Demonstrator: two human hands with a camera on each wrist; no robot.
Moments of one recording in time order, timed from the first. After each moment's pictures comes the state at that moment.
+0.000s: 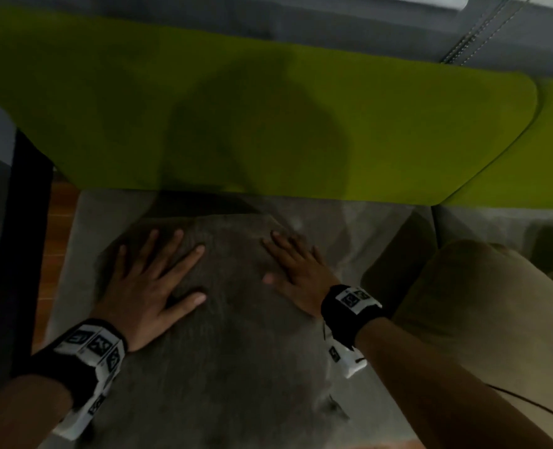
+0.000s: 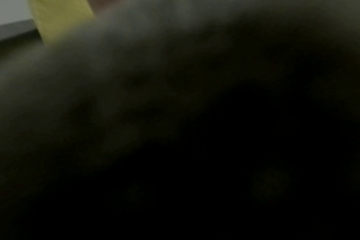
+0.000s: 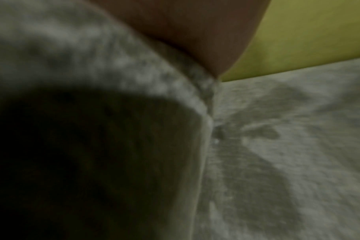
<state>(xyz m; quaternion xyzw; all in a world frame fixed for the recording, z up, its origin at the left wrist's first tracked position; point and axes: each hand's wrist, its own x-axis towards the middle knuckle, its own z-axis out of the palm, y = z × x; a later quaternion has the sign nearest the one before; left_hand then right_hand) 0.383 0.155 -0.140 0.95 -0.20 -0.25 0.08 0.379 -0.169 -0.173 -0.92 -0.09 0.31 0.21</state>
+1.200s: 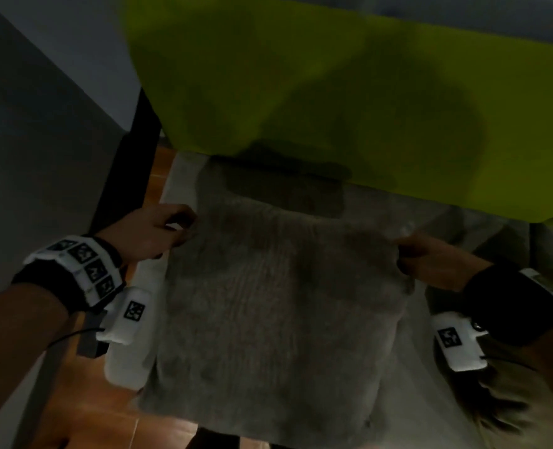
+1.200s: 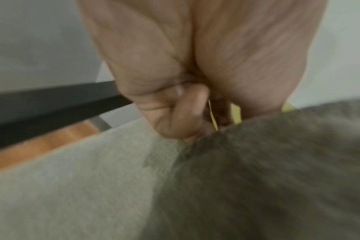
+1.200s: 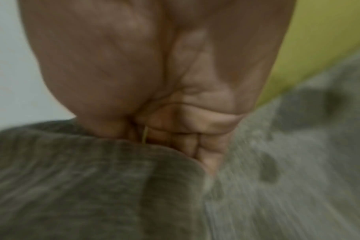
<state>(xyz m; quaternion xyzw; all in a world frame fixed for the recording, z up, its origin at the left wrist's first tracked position) 0.408 0.229 -0.075 0.85 0.07 -0.37 0.38 0.411 -0.214 -0.096 -0.79 -0.06 0.44 0.41</state>
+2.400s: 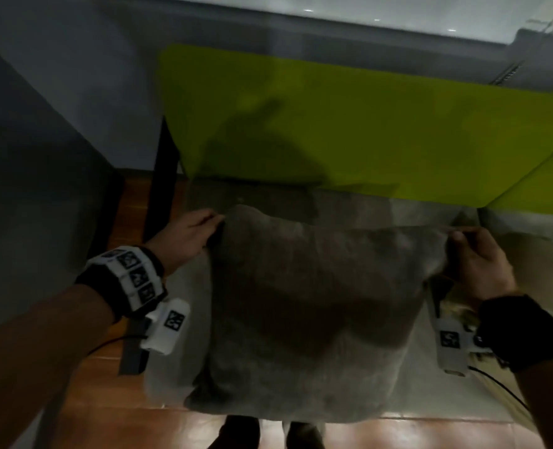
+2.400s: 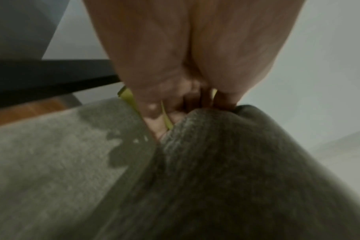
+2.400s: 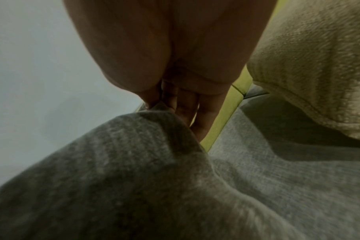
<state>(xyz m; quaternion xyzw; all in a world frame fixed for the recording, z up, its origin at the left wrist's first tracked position) 0.391 0.249 -0.042 0.82 0.02 -0.26 0.50 0.311 -0.213 -0.047 -0.87 0.32 0.00 0.38</state>
